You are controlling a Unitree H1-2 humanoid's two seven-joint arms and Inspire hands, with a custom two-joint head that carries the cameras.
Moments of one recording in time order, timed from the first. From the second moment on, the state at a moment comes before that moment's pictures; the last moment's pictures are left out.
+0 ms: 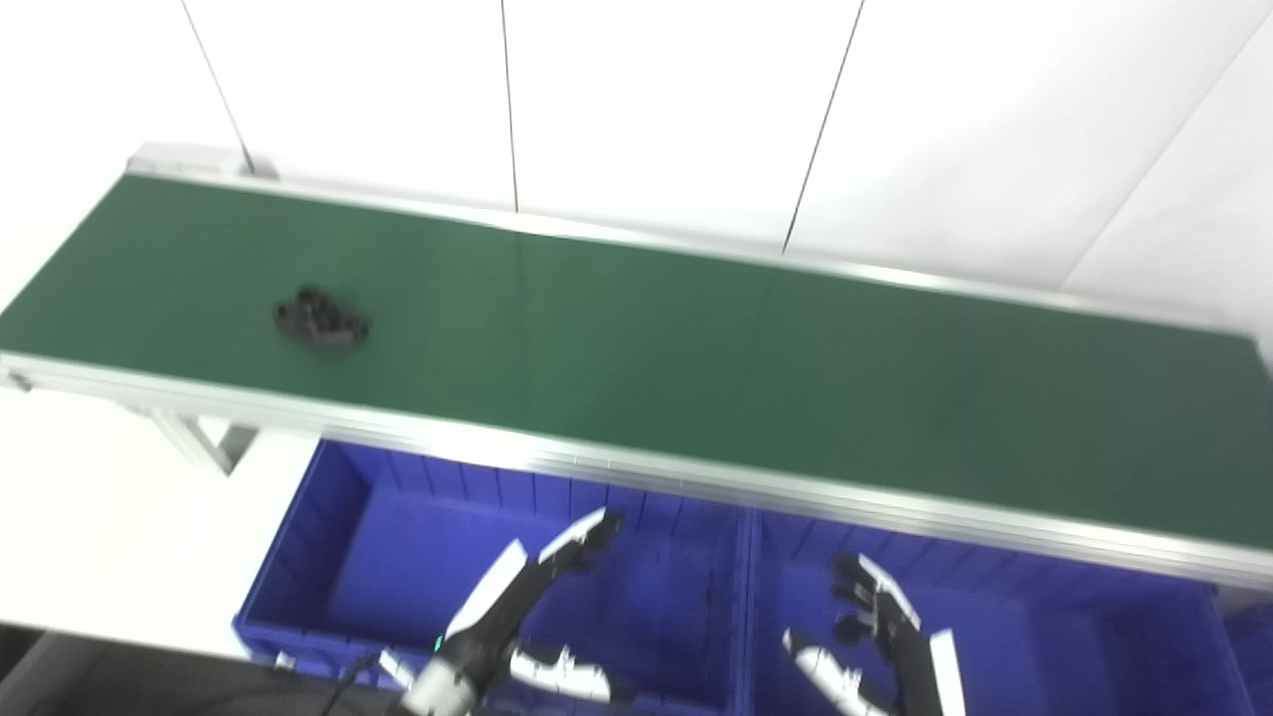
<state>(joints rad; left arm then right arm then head) 0.05 0.10 -0.35 0.33 0.31 -0.42 -0.14 0.33 -0.05 0.07 0.18 -0.29 -0.41 -0.26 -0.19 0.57</state>
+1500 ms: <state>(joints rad) -0.02 -0.06 -0.39 0.58 0.46 -0.42 0.14 0.30 -0.20 0.15 0.27 -0.09 -0.42 -0.35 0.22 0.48</state>
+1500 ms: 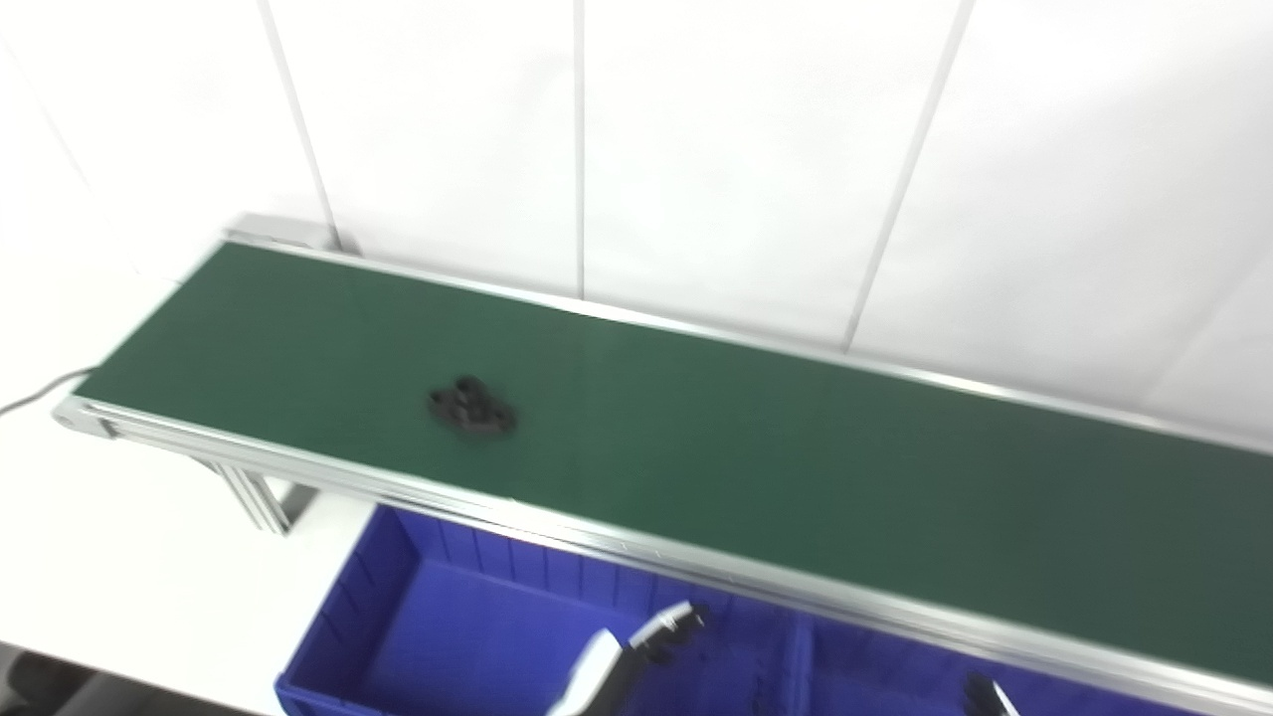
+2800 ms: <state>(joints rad) -0.11 0.04 -0.62 0.64 0.34 -0.43 0.34 0.11 -0.16 0.12 0.01 -0.22 -0.42 -0.38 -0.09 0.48</state>
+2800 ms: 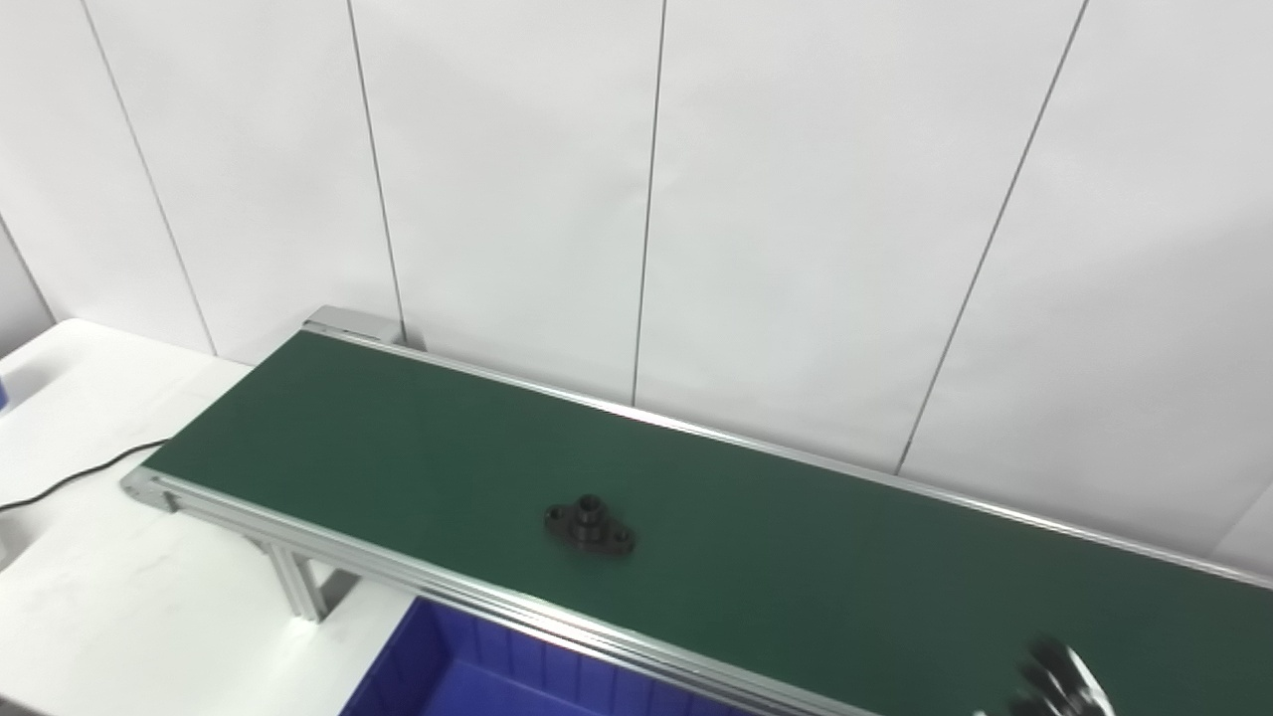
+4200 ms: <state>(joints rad) -0.11 0.17 -0.52 0.46 0.22 -0.44 0.14 -0.29 -0.03 0.24 0.10 -0.63 0.24 -0.01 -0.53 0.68</state>
